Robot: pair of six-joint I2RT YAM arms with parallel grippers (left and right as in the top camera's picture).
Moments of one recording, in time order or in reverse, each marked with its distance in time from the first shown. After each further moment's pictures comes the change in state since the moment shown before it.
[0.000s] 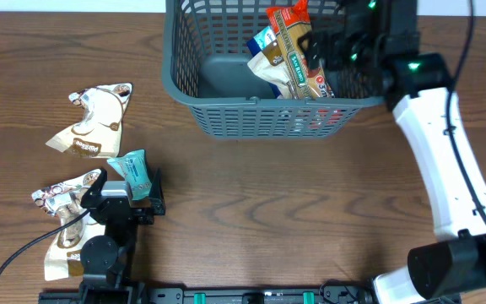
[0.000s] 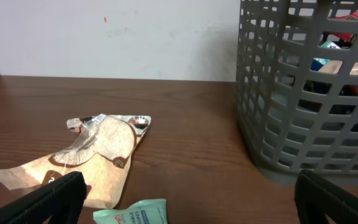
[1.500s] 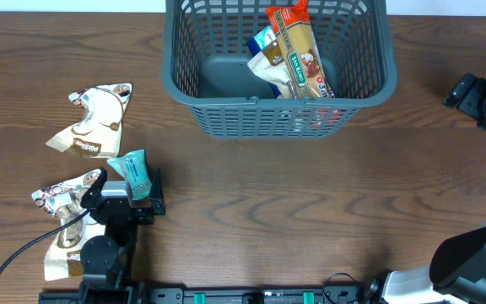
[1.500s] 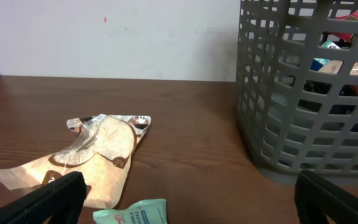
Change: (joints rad) left arm 0.000 0.000 0.000 0.000 0.000 0.000; right arm -0.605 -0.026 -0.088 -0.396 0.255 0.154
